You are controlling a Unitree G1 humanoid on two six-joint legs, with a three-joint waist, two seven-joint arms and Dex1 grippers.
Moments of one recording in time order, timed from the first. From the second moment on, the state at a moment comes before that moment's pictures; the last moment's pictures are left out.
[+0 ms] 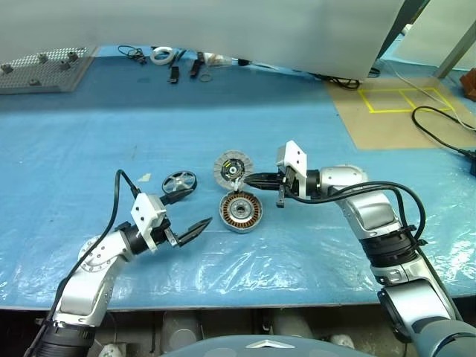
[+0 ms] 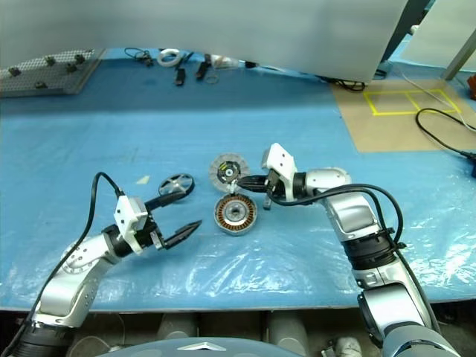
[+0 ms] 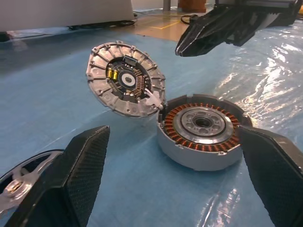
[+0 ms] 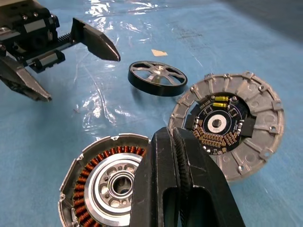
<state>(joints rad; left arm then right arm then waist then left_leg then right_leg) 0.06 0.49 0.02 -0.21 -0.39 0.02 -0.85 -0.52 -0.49 0.20 -0.05 0.24 0.46 1.06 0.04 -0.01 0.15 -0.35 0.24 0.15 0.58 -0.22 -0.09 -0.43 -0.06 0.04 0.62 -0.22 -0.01</state>
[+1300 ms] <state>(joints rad) -0.58 0.73 0.00 0.45 -0.31 -0.01 -1.36 -0.08 -0.50 0.13 -0.31 0.32 0.26 0.91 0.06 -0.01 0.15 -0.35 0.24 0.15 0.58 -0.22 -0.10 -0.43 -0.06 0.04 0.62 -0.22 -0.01</state>
